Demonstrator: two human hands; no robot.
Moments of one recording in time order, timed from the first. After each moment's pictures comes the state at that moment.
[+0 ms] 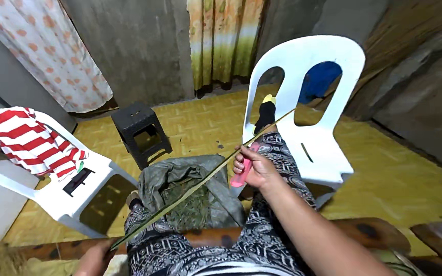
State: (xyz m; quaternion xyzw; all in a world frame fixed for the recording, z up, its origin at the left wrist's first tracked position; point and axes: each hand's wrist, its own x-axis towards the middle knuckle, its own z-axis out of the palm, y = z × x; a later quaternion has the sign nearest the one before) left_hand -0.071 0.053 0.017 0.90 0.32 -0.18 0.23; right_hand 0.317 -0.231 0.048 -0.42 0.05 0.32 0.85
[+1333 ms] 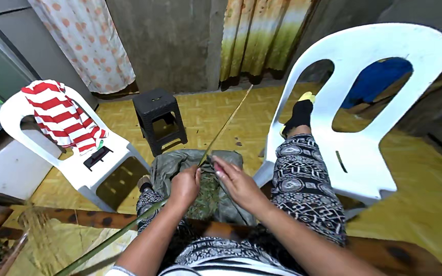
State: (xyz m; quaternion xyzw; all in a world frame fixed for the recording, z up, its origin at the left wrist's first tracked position) left_hand 0.124 -0.045 0.050 0.92 0.24 0.05 0.31; right_hand 0.225 -0.195 0.052 -0.81 -0.43 0.14 0.36
